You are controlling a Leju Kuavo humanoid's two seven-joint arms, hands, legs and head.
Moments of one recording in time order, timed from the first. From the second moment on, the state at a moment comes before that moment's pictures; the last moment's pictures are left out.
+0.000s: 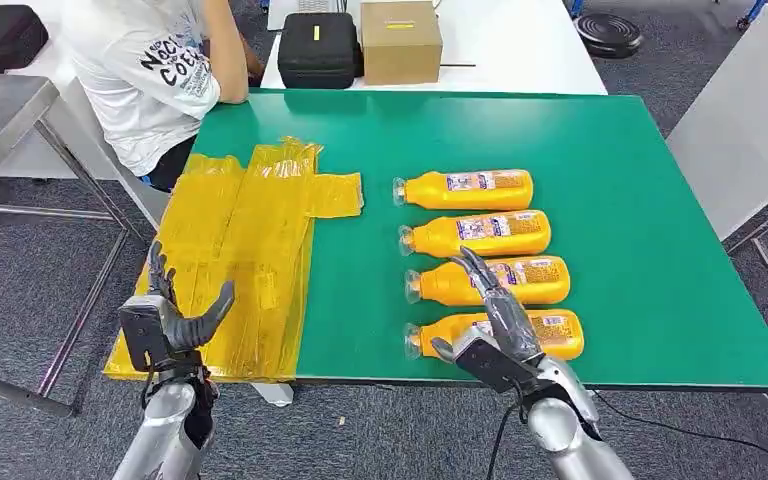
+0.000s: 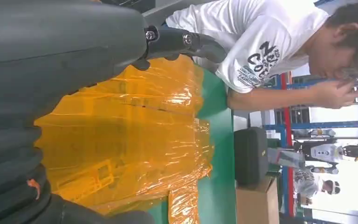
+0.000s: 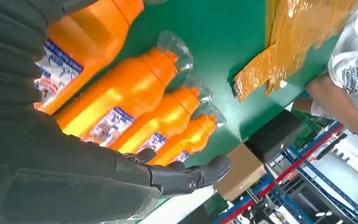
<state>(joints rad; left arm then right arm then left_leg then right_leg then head) -0.20 -0.14 -0.08 -1.09 0.01 0.35 -0.58 -0.11 -0.15 0.38 -1.45 0.48 -0.10 -0.37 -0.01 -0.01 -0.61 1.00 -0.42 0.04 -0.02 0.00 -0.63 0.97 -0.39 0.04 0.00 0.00</state>
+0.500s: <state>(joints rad) -0.20 -0.14 -0.07 -1.11 0.00 0.34 -0.56 -0.12 -0.16 0.38 -1.47 0.53 -0.05 -0.29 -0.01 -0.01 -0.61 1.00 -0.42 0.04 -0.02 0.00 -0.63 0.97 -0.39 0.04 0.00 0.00</state>
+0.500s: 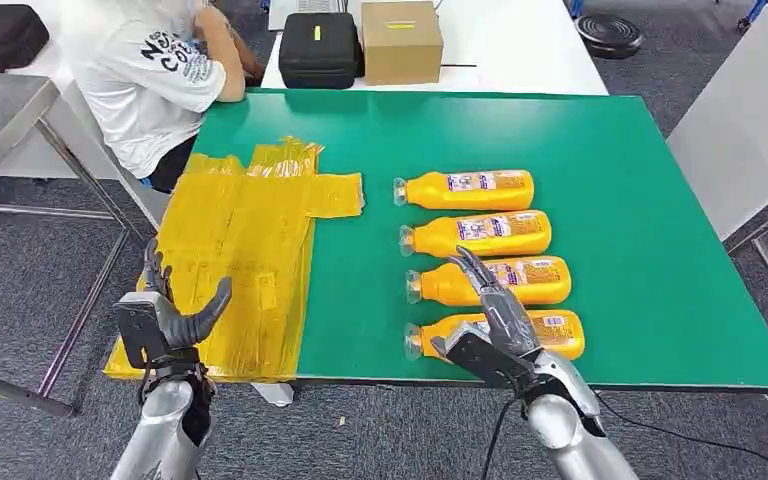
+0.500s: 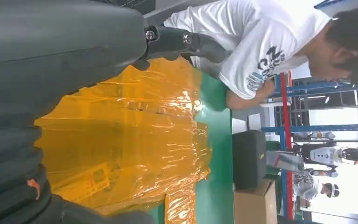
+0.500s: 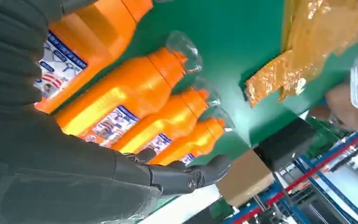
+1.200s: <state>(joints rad) -0.18 -0.15 -0.06 -1.13 -0.01 0.34 -0.54 -0.08 -0.21 0.40 -1.53 0.56 0.02 -0.19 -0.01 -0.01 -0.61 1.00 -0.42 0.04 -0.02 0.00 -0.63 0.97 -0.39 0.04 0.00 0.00</state>
